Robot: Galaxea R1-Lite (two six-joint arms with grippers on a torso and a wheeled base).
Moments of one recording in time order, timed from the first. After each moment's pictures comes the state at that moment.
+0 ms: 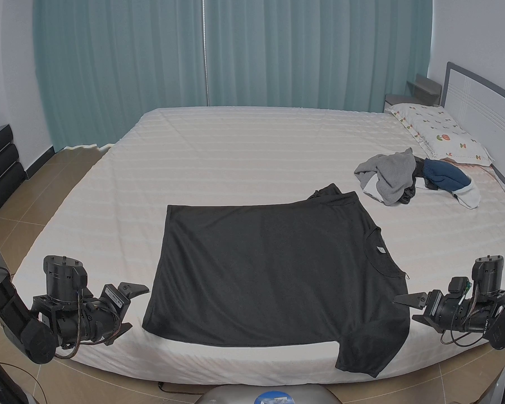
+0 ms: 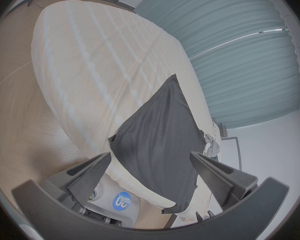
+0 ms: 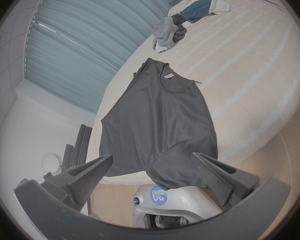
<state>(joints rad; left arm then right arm) -0.18 1.82 -0.19 -0.95 -0.15 -1.14 0.02 1.86 -0.06 -1.15 0.41 0.66</state>
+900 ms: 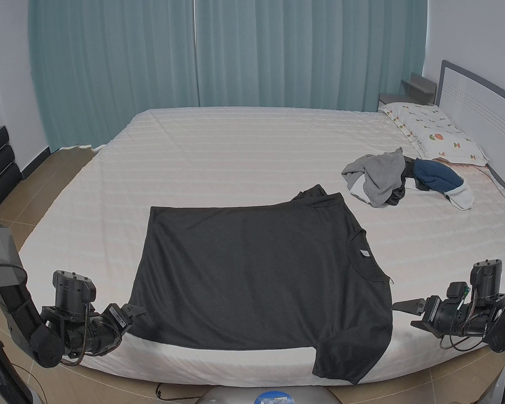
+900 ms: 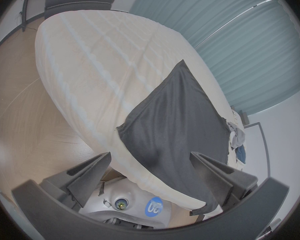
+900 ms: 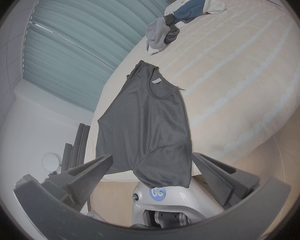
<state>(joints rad) -0.16 1.96 -0.14 -0.98 -0.04 -0.96 0.04 1.87 -0.04 -1.14 0.41 0.66</state>
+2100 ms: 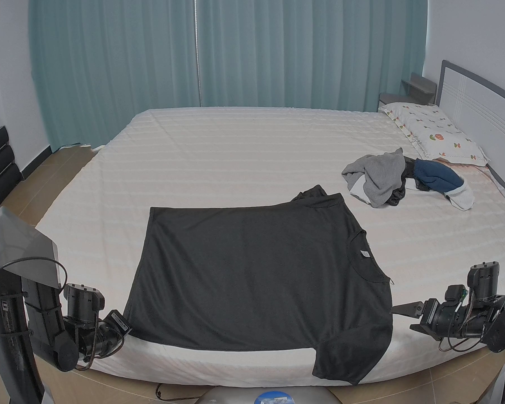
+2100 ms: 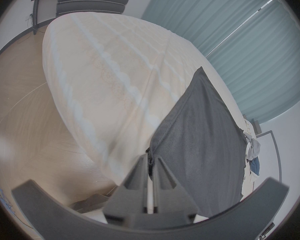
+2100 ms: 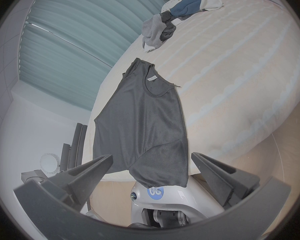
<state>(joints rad) -0.10 2.24 -0.10 -1.29 0.05 -0.93 0.04 1.90 -0.04 -1.14 0.40 0.65</state>
